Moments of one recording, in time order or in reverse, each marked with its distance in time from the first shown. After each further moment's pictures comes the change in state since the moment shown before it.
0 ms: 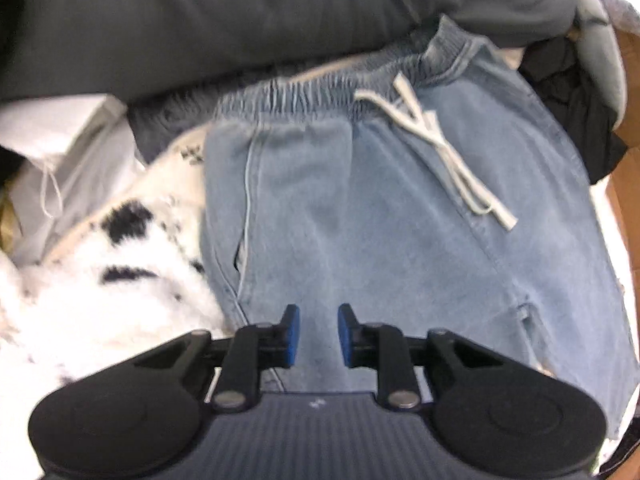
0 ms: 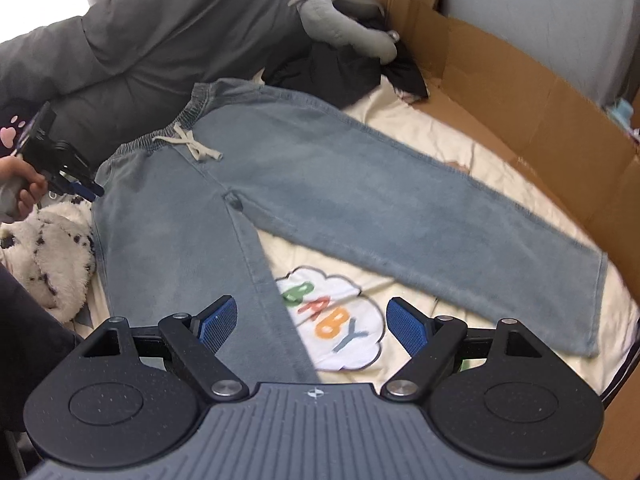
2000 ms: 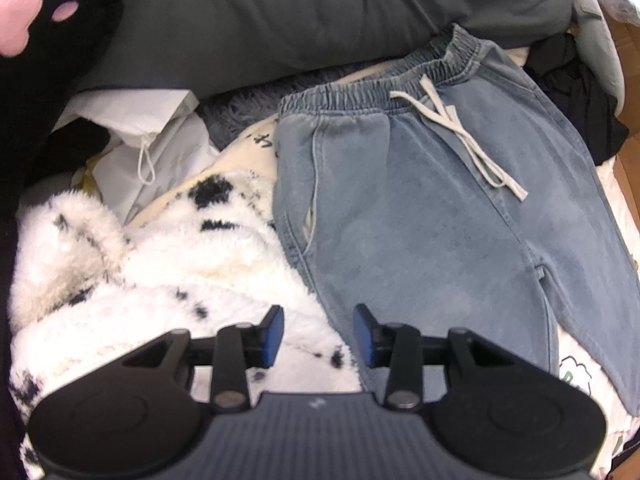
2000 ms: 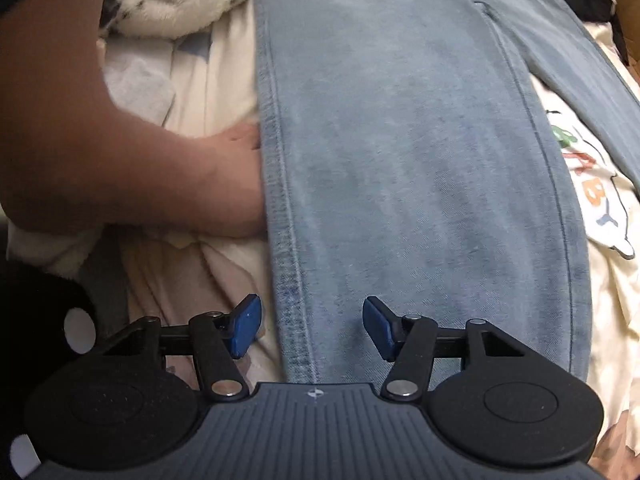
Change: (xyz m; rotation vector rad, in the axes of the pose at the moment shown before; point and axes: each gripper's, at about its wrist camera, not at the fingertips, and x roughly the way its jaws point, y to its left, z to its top) left arm -0.075 0.021 -0.050 -0.004 -0.034 0.099; right arm 0.129 0.185 -0.199 -0.445 0.286 0.153
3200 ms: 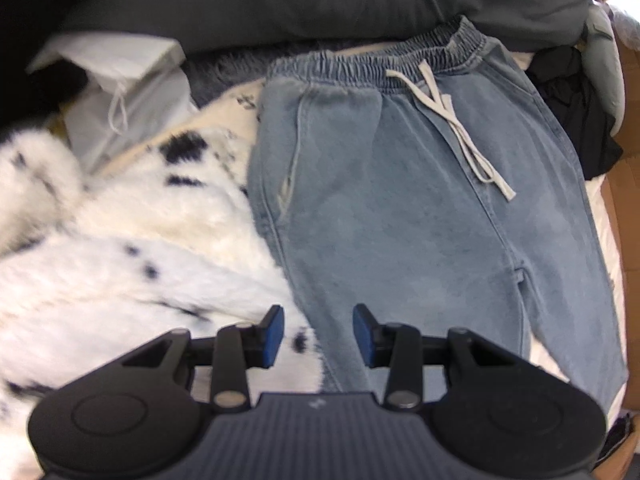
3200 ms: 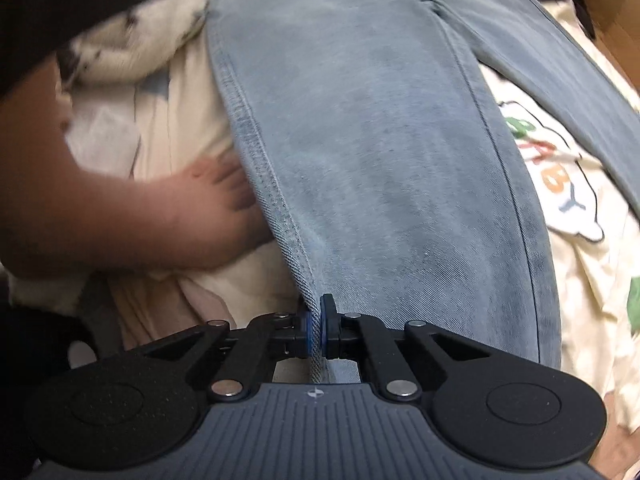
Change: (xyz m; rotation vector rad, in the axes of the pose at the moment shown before) left arm 0.027 -0.004 -0.013 -0.139 0.053 -0.105; right arm -0.026 -0.031 0.012 0.145 -0.023 -0.005
